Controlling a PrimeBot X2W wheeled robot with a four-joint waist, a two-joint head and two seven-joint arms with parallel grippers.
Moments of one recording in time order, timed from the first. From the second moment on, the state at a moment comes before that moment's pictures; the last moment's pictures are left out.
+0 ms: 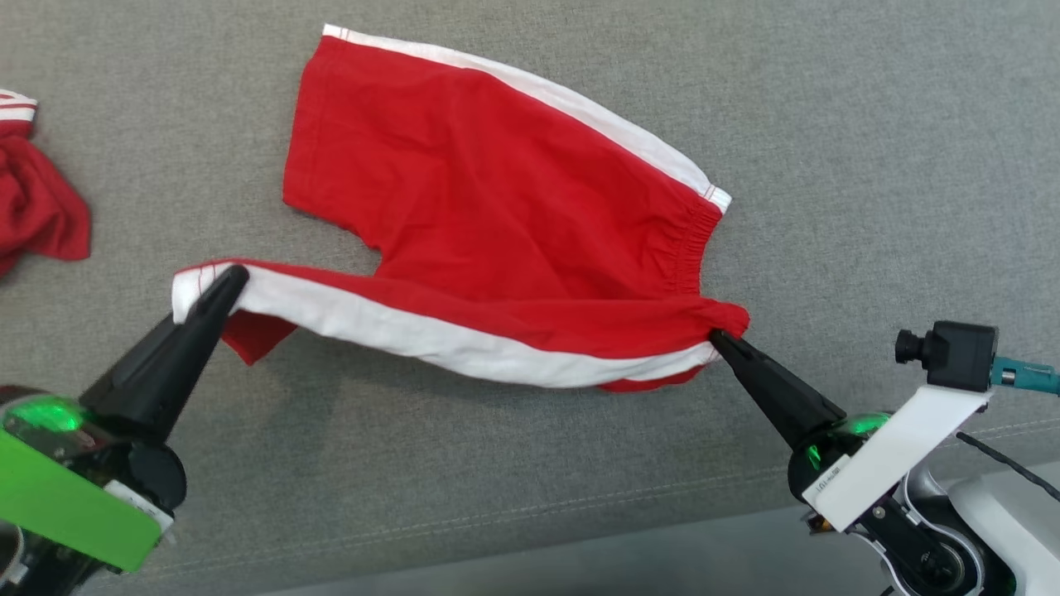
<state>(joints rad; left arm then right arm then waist) -0.01 0.62 -0.17 -0.66 -1.29 0.10 0.21 -0.03 -0.48 0.55 -0.33 1.19 -0.07 0.04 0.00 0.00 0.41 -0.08</state>
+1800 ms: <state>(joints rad) -0.97 0.62 -0.40 0.00 -1.16 0.12 0.69 -0.39 -0.21 0.52 -0.12 1.32 0.04 0.02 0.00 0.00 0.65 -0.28</state>
